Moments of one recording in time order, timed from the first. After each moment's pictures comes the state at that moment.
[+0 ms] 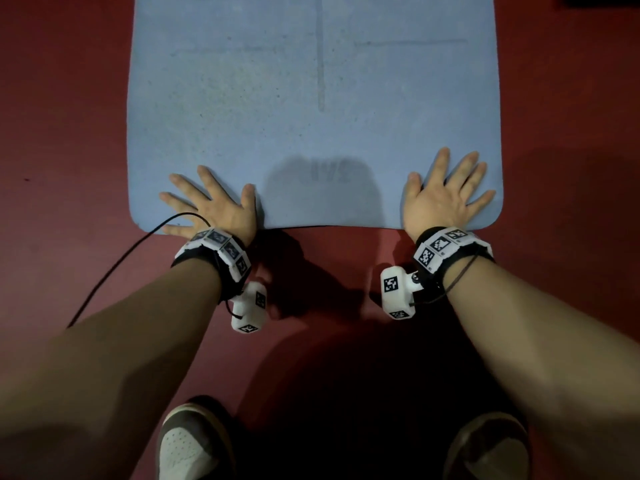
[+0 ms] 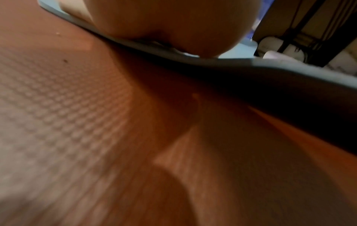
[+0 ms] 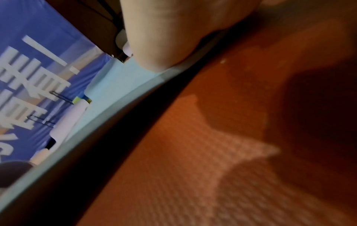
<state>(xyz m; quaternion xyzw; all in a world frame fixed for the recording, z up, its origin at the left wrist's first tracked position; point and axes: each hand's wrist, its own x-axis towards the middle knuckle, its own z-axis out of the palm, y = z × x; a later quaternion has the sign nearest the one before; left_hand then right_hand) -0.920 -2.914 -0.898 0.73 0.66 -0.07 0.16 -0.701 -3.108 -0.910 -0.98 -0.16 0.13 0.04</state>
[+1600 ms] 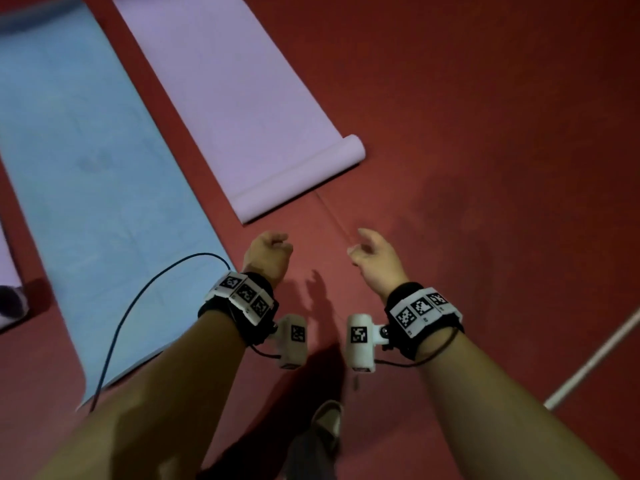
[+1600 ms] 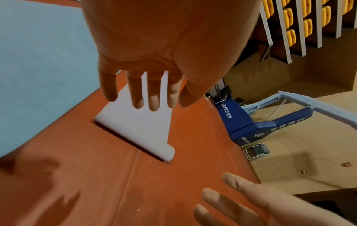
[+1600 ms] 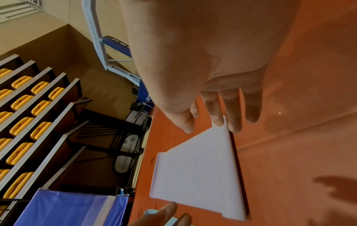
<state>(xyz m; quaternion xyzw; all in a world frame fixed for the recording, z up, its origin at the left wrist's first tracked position) -0.512 -3.236 -0.270 0.77 0.35 -0.11 0.52 -0.475 -3.434 -0.256 -0.82 0.11 0.25 0.50</state>
